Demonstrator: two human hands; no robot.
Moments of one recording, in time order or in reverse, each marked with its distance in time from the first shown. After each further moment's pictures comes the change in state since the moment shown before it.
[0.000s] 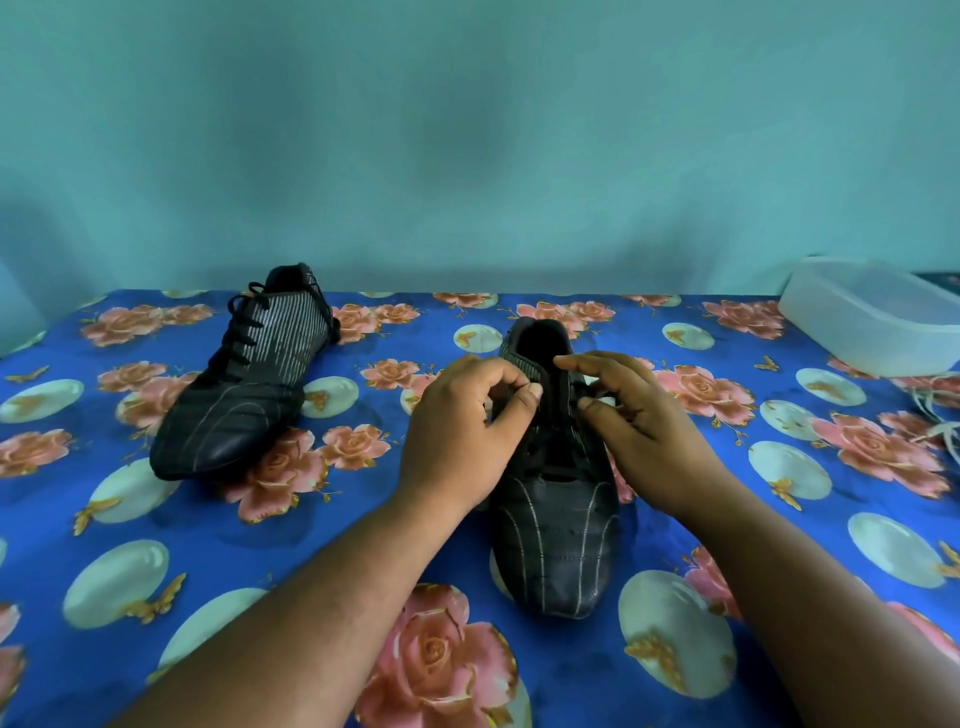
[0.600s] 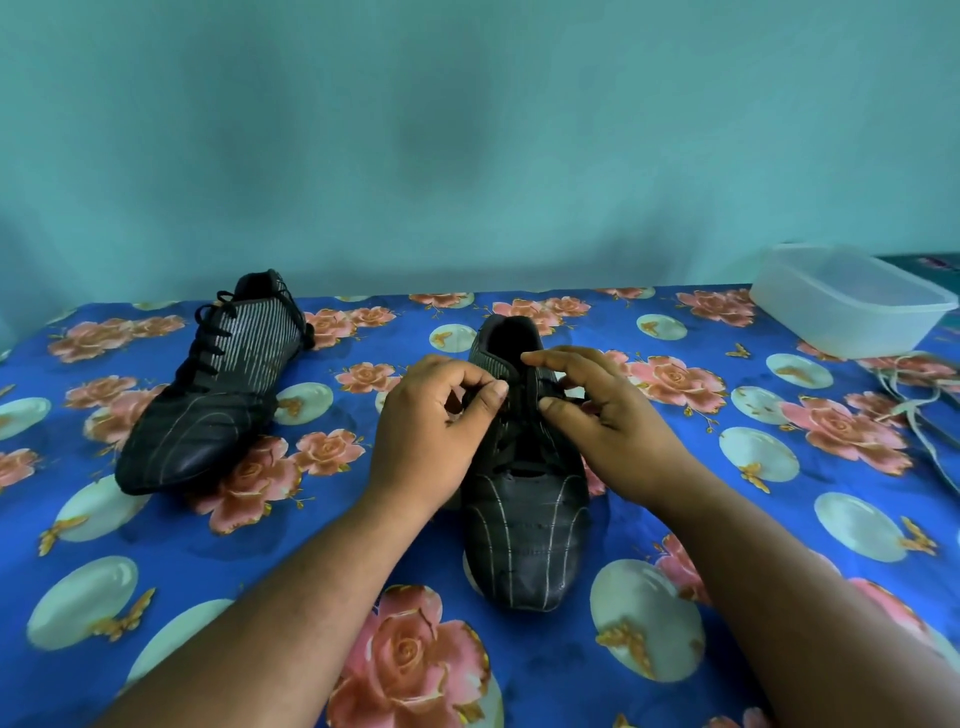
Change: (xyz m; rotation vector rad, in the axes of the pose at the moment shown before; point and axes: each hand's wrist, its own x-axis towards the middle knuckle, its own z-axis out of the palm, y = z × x) left_hand 0.000 -0.005 0.001 -0.024 0.019 -0.007; right_hand 0.000 0.001 0.001 0.037 -0.018 0.011
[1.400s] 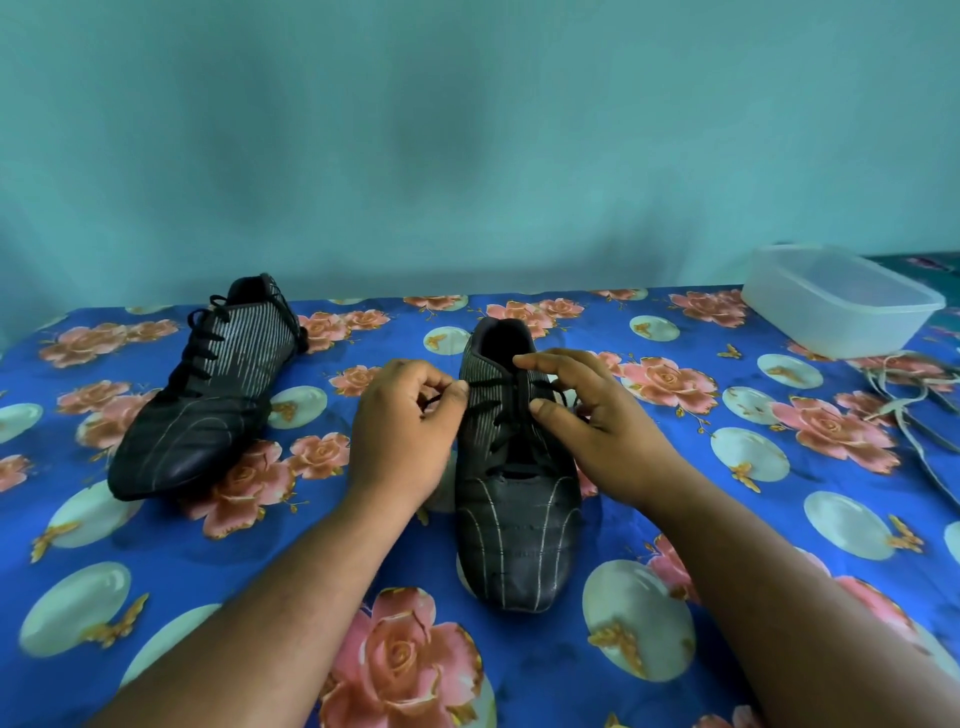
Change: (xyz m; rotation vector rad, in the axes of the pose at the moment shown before) left_hand 0.003 -0.010 -0.007 0.103 0.058 -0.137; right_hand 0.000 0.004 0.000 0.016 -0.005 0.011
